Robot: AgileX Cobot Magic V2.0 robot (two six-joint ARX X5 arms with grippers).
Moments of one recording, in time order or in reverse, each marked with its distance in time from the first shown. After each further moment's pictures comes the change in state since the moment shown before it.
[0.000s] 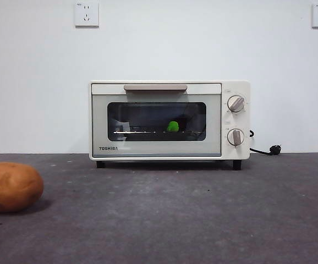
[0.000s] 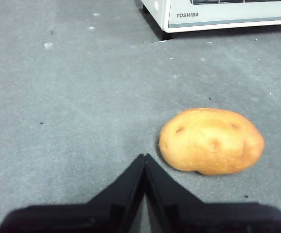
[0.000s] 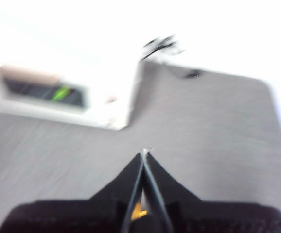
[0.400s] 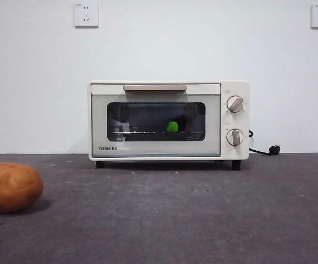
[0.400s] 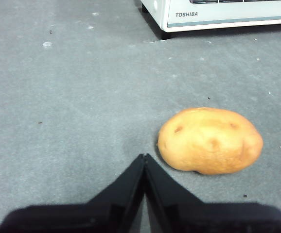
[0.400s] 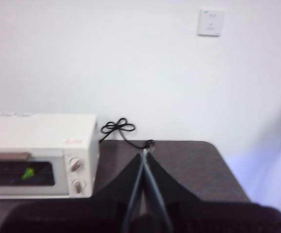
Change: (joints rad) left arm 0.000 0.002 0.000 0.000 0.000 0.000; right arm -0.223 -0.443 -0.317 0.270 -0.097 -0.003
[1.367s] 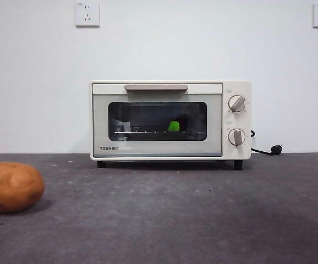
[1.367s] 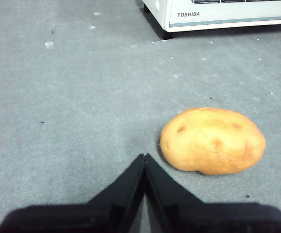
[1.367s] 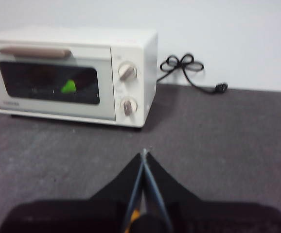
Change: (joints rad) left arm 0.000 0.000 0.000 0.000 0.000 0.000; right arm 0.000 -0.508 -1.161 0.591 -0.229 0.019
